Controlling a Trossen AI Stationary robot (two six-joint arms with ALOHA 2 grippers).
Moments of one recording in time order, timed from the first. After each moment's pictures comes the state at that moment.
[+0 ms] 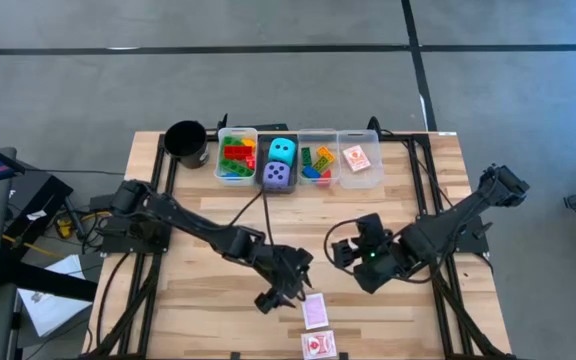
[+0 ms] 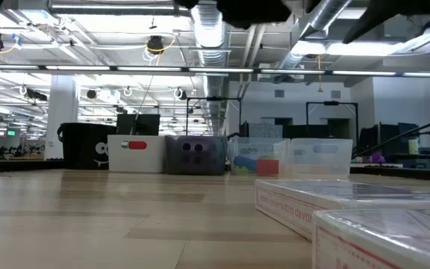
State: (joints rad) left arm -0.33 1.85 1.35 -0.21 0.19 0.36; right arm 0.56 1.49 1.31 -1.02 0.66 1.74
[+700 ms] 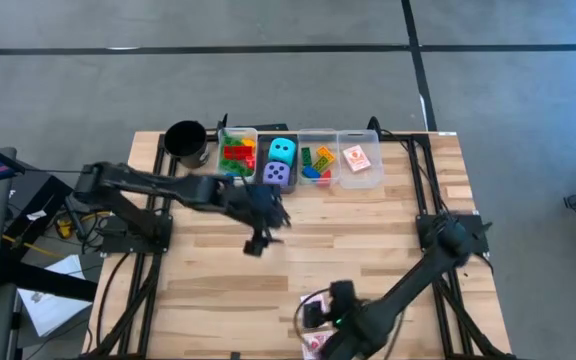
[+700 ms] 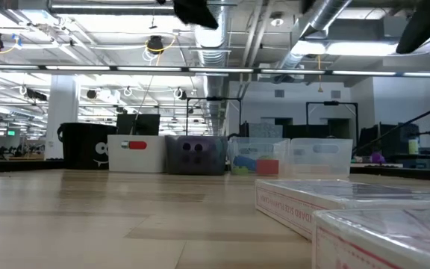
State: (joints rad) left arm -0.11 1.54 1.35 -0.58 0.01 0.22; right arm 0.74 2.12 1.87 -1.22 0.53 2.23
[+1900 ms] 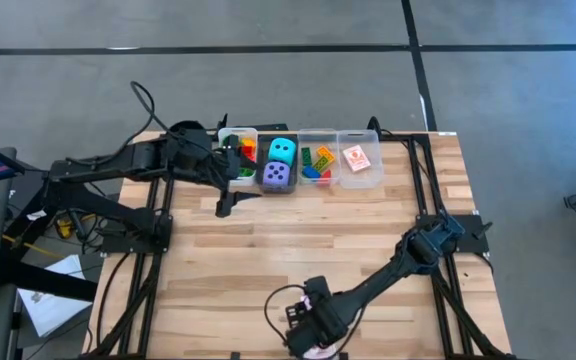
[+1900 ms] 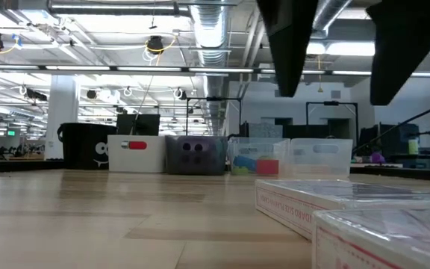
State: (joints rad) left arm 0.09 1.19 1.35 -0.61 0.01 0.22; right arm 0.61 2.38 2.21 -1.44 0.24 1.93
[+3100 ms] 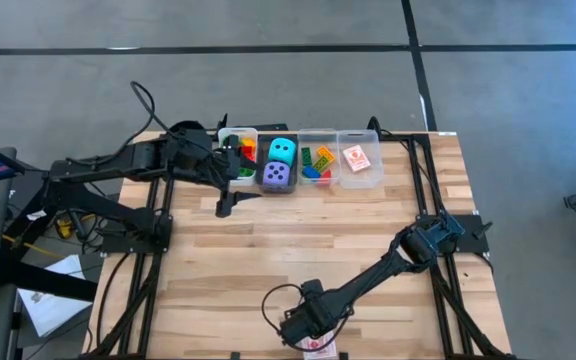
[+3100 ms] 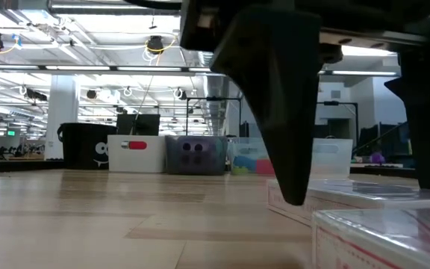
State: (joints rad) left arm 0.09 1.19 1.35 -0.61 0.01 0.22; right arm 0.57 2.39 2.03 -1.21 0.01 1.88
